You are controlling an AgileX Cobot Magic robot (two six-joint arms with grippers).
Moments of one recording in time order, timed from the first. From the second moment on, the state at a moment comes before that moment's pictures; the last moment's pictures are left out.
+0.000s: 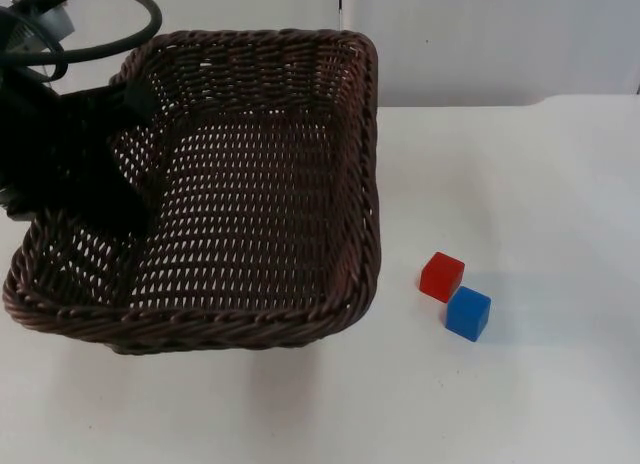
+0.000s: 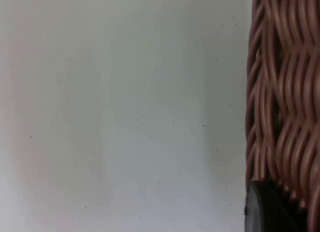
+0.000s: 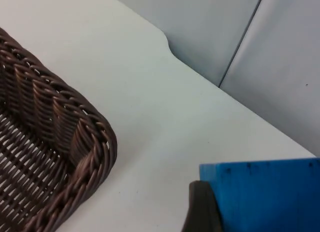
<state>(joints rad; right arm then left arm) 0.44 1.74 -1.54 0.16 0.56 -0.41 -0.10 1.57 -0.87 -0.71 0.72 0.38</state>
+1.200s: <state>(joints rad) 0.56 1.74 -1.54 0.18 0.50 -0.43 -0.10 1.57 -0.87 -0.71 0.72 0.38</state>
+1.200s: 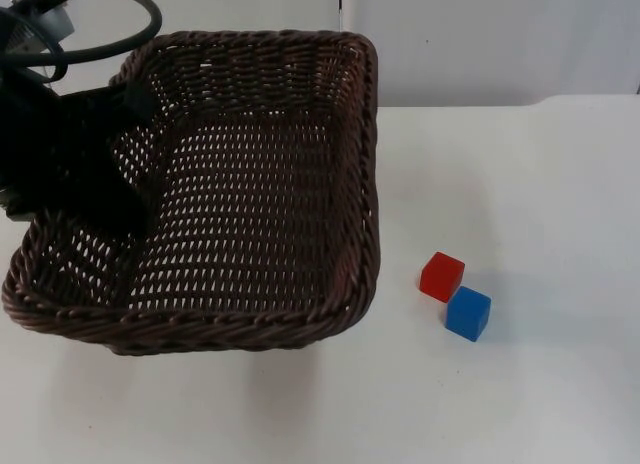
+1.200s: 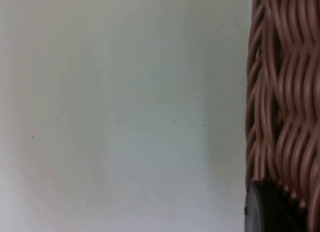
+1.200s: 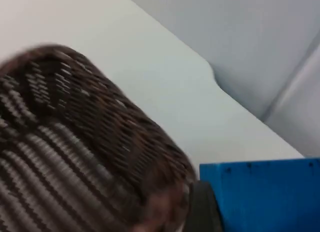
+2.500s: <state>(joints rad) 0.75 1.91 -1.54 0.26 0.45 -0.44 -0.10 1.57 -0.87 -0.69 0.72 0.38</state>
